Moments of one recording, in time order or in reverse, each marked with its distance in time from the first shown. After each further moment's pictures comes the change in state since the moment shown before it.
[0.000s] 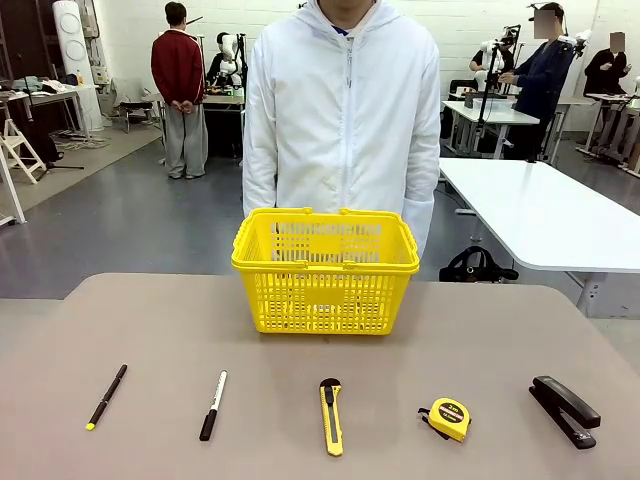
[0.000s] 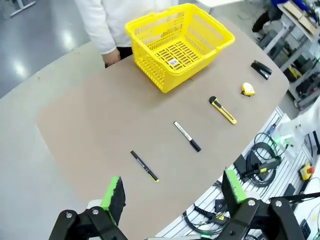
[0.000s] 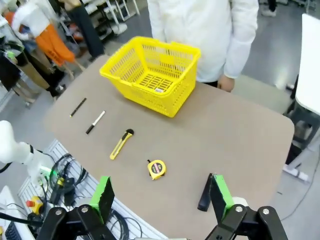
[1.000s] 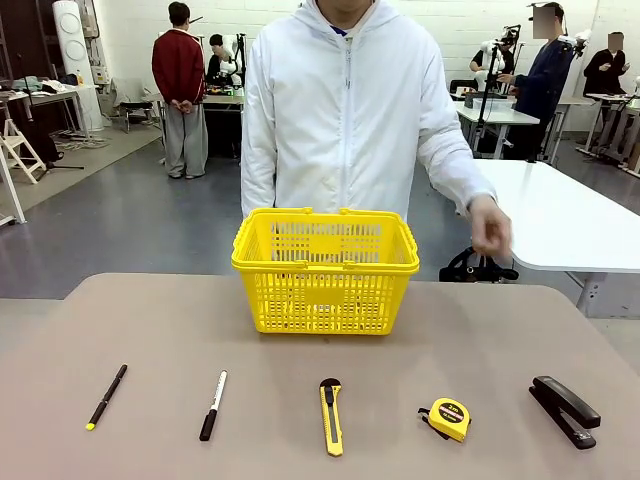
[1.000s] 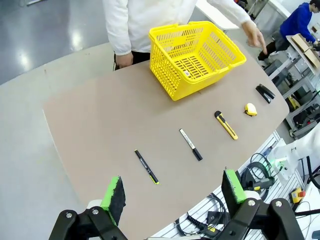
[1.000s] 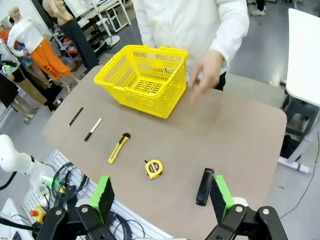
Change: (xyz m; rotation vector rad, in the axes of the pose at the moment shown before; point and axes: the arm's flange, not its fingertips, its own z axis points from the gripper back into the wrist) left arm -0.032 0.030 0.021 0.009 -0.089 0.134; right arm -0.016 -0.009 0.022 -0.035 -0.033 -0.067
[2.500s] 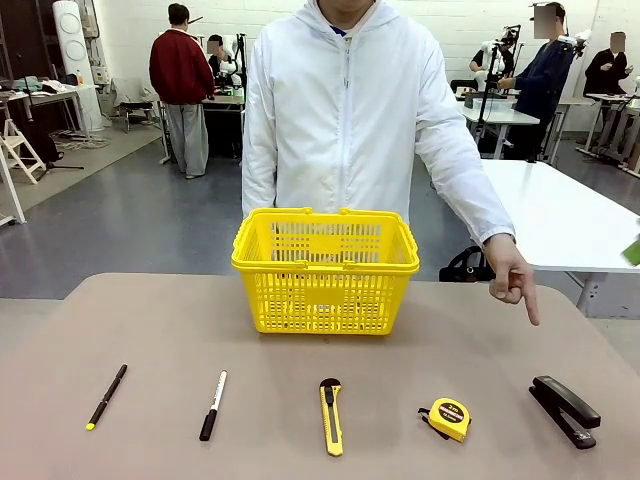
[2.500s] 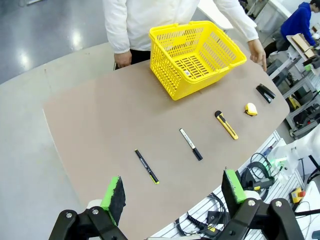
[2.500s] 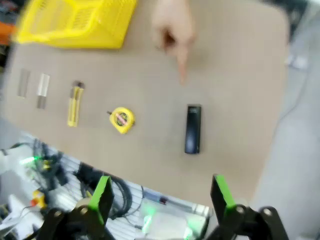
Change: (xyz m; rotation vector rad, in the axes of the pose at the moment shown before) left arm 0.000 0.000 0.000 0.002 0.001 0.001; right arm 0.026 -0.042 -0.182 -0.202 0.594 -0.267
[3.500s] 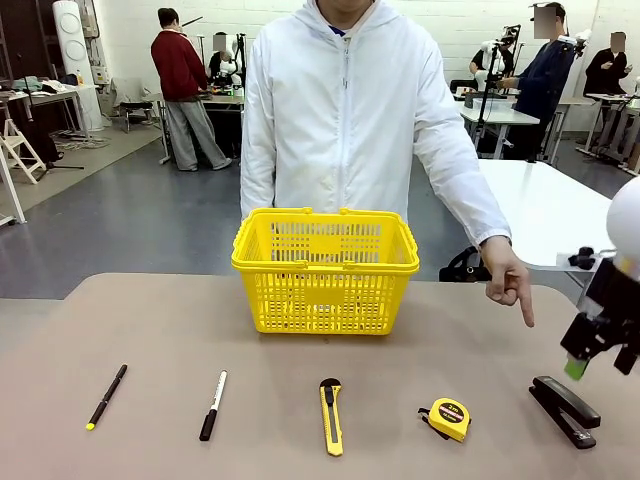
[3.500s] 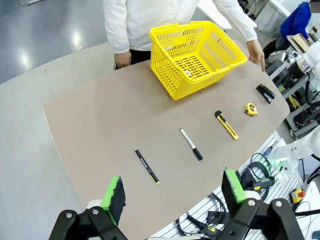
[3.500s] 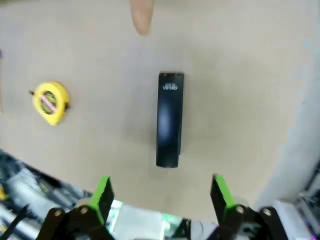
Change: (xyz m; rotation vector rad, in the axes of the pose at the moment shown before) left arm 0.000 0.000 0.000 0.001 0.000 0.001; right arm -0.006 -0.015 -0.180 -0.154 0.270 0.043
